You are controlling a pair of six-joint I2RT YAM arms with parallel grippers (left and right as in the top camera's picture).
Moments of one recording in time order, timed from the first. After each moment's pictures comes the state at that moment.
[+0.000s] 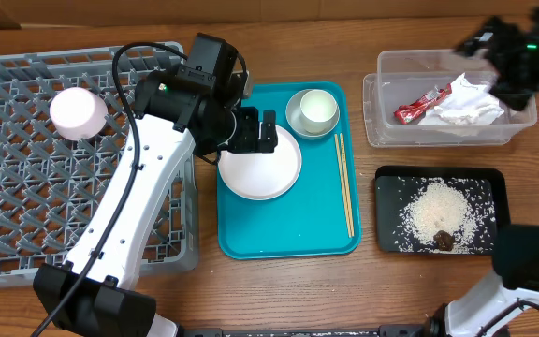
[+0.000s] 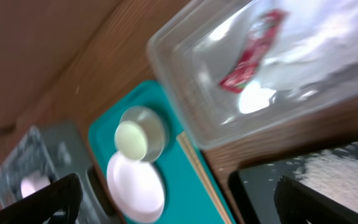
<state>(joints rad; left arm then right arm) -0.34 1.68 1.71 -1.26 0.26 -0.34 -0.19 1.89 2.19 -1.44 -0.41 0.44</state>
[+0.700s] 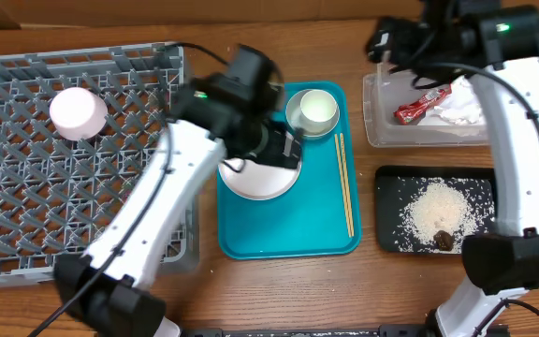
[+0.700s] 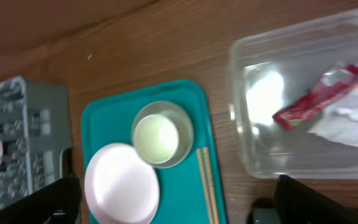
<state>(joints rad) -0.50 1.72 1.71 -1.25 0.23 -0.28 0.11 1.89 2.19 -1.30 -0.19 0.38</state>
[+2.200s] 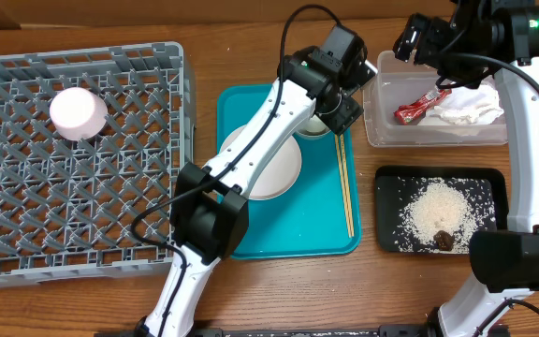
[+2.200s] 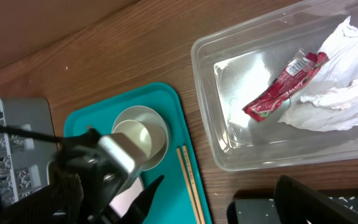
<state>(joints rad) -0.62 2.33 2.24 -1.03 0.10 0.19 0.04 1.89 2.19 -1.33 -0.18 0.38</state>
